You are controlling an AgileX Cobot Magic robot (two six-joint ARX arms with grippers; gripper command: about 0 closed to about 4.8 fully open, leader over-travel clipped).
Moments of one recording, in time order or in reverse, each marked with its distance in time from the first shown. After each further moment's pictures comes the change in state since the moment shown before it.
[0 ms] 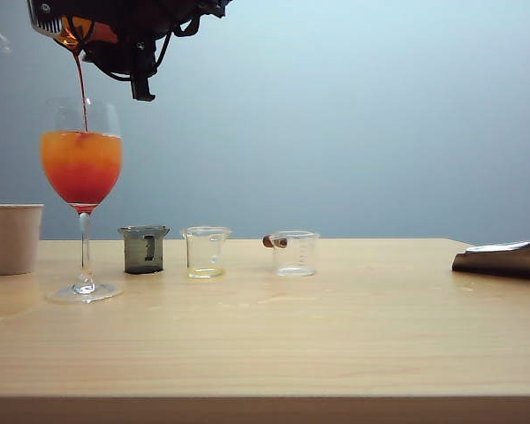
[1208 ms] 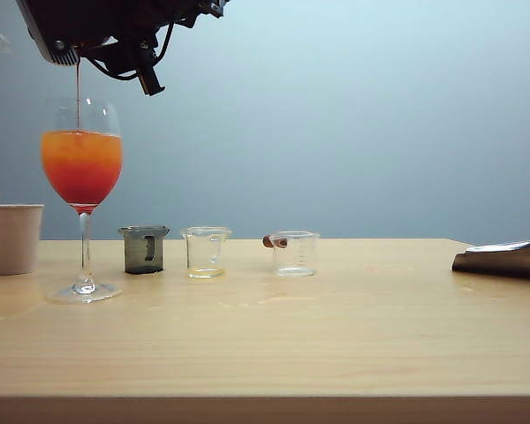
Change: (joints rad) left arm 0.000 0.000 0.000 0.000 0.000 0.000; right arm 0.005 0.000 -0.001 0.004 -0.086 -0.369
